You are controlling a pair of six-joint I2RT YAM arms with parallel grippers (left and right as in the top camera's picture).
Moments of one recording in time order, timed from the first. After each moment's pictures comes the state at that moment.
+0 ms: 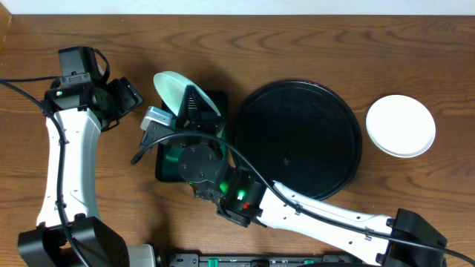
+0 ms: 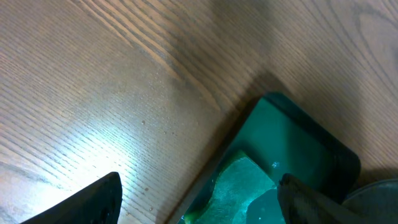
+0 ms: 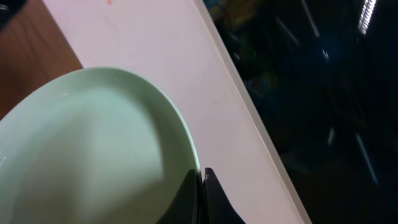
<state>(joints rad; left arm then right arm) 0.22 1.54 1.34 -0.91 0.07 -0.44 1.18 1.69 1.29 0.37 0.95 -0.98</state>
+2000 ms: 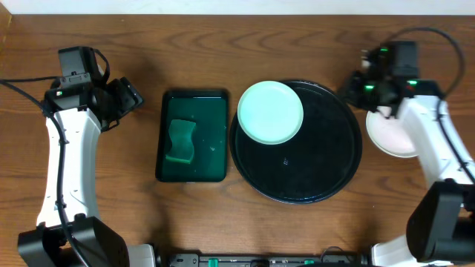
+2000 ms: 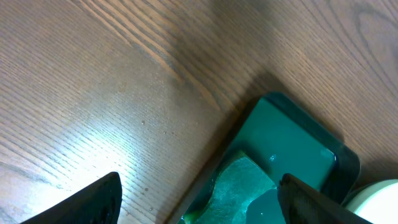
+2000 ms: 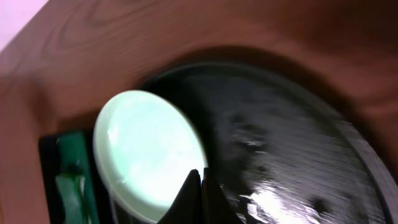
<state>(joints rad) 0.22 1.54 1.34 -0.91 0.07 -0.44 -0.03 1.69 1.29 -0.65 -0.42 0.45</state>
